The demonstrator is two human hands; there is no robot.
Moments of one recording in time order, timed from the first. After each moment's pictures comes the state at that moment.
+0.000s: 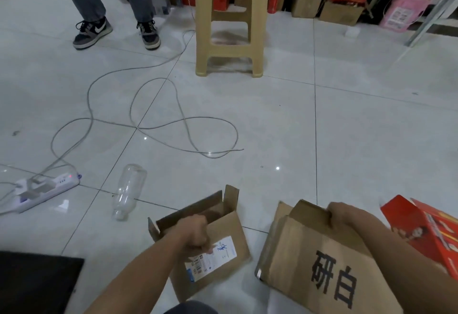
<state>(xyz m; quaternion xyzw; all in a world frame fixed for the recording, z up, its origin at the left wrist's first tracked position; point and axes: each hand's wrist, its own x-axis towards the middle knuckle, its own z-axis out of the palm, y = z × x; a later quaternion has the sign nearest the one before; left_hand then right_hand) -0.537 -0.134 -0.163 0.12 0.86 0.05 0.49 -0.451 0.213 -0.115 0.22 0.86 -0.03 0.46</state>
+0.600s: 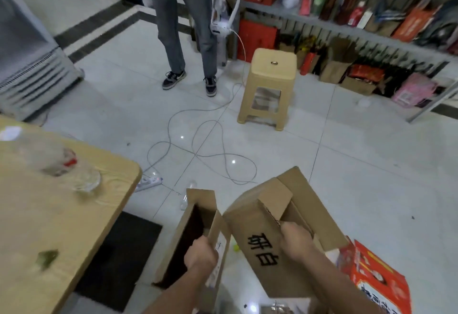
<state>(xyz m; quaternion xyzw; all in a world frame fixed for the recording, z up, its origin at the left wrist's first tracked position) -0.388 -0.178 0.324 -0.19 0.90 0.21 0.33 -0.400 0.052 0.354 0.06 0.94 -0.10 0.33</state>
